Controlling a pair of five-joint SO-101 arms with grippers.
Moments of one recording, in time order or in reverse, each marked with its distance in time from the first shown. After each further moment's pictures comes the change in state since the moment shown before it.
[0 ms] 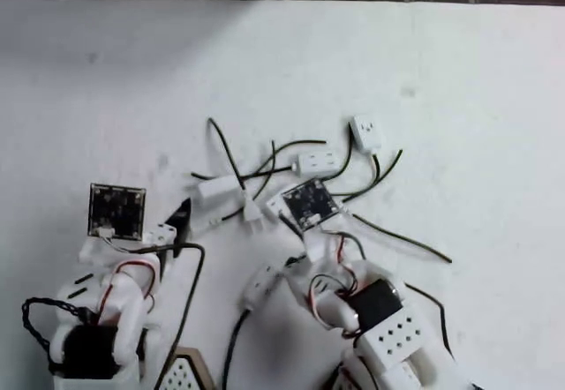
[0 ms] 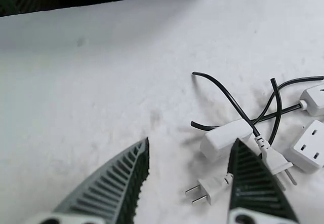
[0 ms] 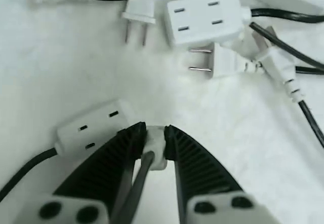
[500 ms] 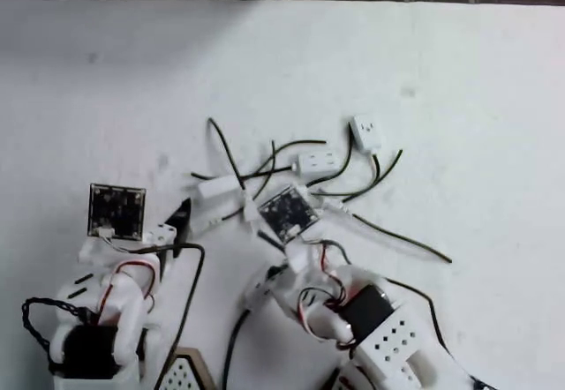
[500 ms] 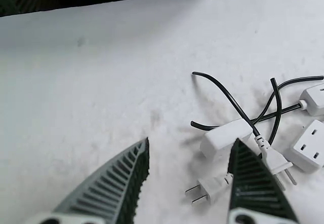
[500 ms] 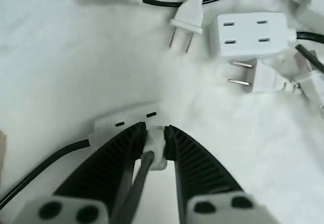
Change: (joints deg) left arm 0.0 0.0 0.0 0.0 0.0; right arm -8.2 0.0 -1.1 0.0 -0.3
